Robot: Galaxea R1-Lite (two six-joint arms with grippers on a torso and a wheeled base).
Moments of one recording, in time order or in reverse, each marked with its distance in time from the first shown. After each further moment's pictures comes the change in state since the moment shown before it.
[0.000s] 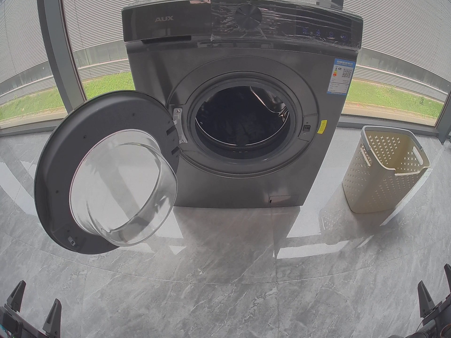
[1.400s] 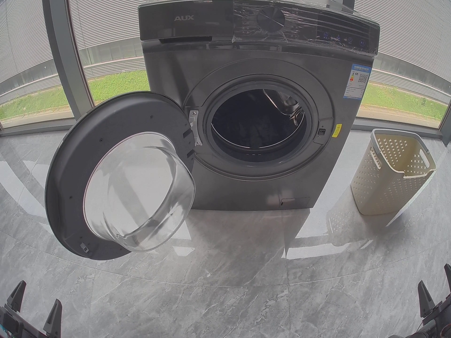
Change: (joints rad) left arm 0.001 0.002 0.000 0.000 -0.001 0.005; right arm 0.001 0.001 0.000 0.000 -0.001 0.000
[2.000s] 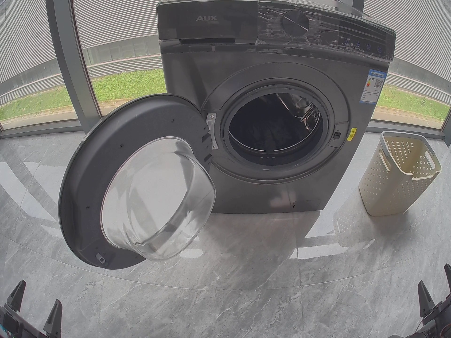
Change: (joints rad) left arm -0.001 0.000 0.000 -0.002 -0.001 0.007; right arm 0.000 0.001 0.000 0.000 0.000 0.000
